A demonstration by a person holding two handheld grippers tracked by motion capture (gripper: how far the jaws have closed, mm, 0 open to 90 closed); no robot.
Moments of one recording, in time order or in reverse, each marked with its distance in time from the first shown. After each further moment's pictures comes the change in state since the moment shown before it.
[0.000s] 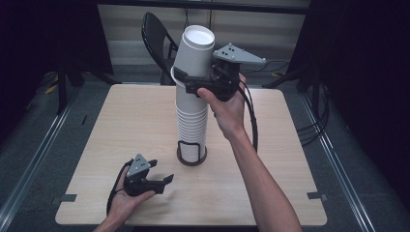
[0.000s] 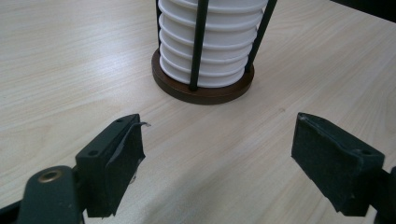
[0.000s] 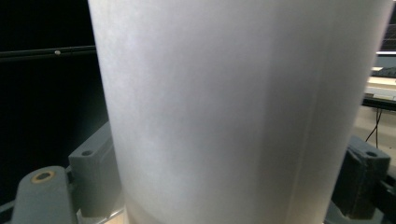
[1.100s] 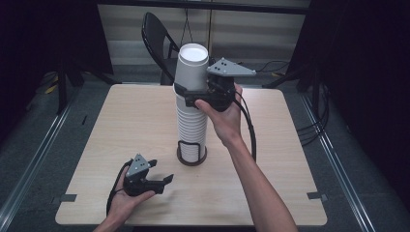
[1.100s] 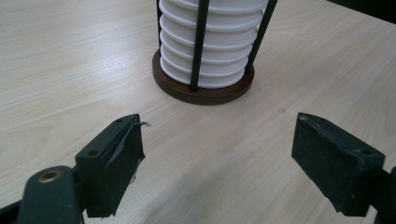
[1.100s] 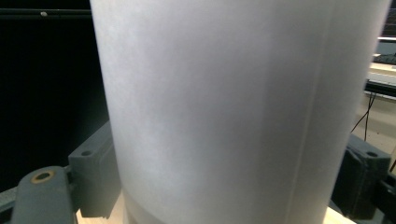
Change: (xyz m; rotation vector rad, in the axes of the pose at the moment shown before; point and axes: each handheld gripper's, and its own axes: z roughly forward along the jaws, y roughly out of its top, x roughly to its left) left arm 0.001 0.000 -0.001 0.001 0.002 0.007; right arm -0.002 -0.032 0.006 0.087 -0.013 -0.057
